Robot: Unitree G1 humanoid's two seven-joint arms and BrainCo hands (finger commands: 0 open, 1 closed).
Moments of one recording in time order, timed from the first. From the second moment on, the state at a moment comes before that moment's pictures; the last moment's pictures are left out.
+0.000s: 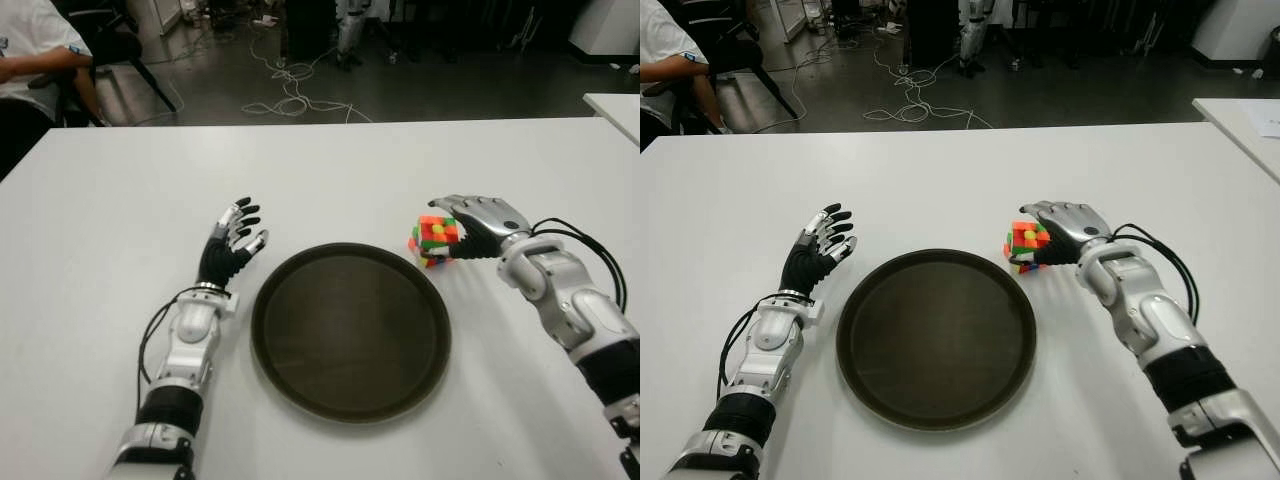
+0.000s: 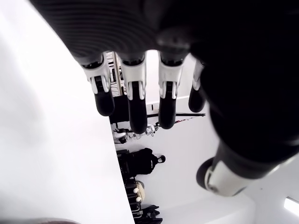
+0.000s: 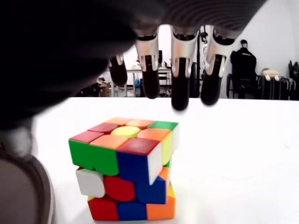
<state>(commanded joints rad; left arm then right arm) -0.34 0.06 0.04 0.70 0.05 -0.47 -0.03 -0.48 -0.52 0.37 0.37 -0.82 -0.01 0.15</state>
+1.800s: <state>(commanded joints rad) -0.35 0.06 0.04 0.71 0.04 -0.46 -0.03 -0.63 -0.45 0.43 0.77 -0.80 -0.08 -0.09</state>
